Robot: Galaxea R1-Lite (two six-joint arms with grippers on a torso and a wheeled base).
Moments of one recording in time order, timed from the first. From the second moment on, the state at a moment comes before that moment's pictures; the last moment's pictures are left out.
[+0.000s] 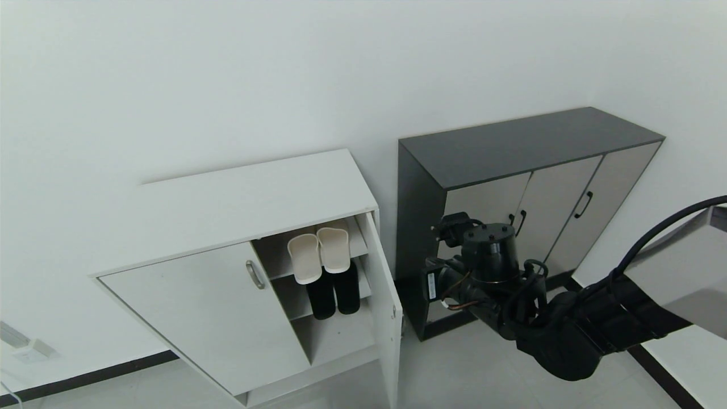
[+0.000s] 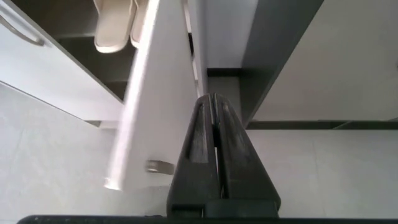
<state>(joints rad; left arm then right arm) 0.00 0.00 0.00 0.00 0.01 -0.01 0.72 2.05 -0.97 -0.80 -0.32 0.11</state>
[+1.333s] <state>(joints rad) 0.00 0.00 0.00 0.00 0.01 -0.02 0.64 2.03 -0.94 -0.86 -0.37 0.00</state>
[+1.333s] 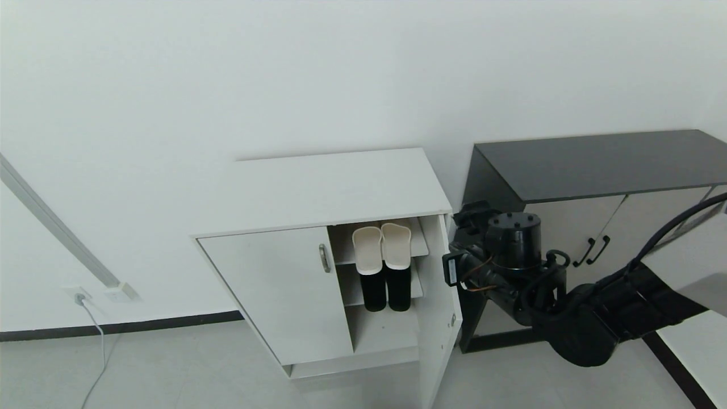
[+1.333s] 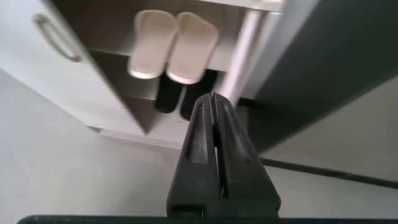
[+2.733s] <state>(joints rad) 0.00 0.00 0.00 0.00 0.01 -0.02 0.70 2.08 -0.89 -0.92 -0.25 0.06</state>
